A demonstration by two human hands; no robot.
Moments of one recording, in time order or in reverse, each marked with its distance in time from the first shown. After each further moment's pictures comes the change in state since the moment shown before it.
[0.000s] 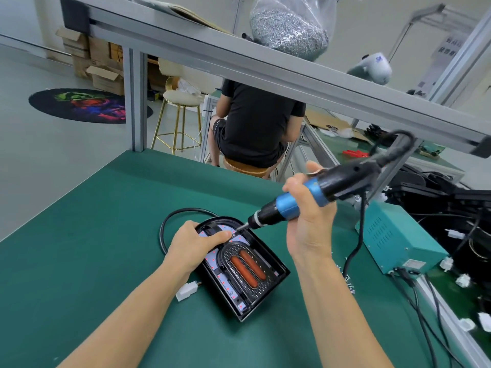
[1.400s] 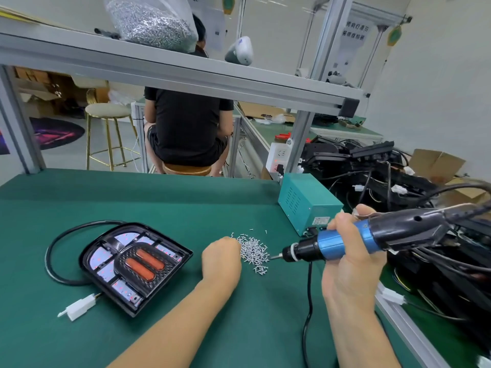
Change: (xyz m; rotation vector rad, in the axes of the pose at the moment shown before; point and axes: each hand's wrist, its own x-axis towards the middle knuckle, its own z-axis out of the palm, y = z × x) left_hand -0.061 0.021 0.209 1.178 -0.136 0.475; right_hand -0.059 -0.111 -0.179 -0.079 0.470 -0.277
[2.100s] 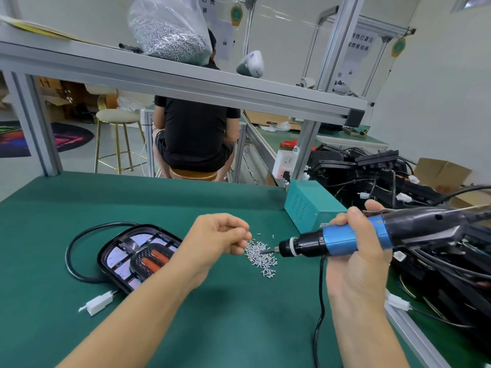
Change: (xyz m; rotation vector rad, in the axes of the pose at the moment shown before) left_hand -0.037 -0.035 -0.092 -1.454 -0.125 0.010; right_hand -0.010 -0.023 0.025 0.110 -0.027 0.074
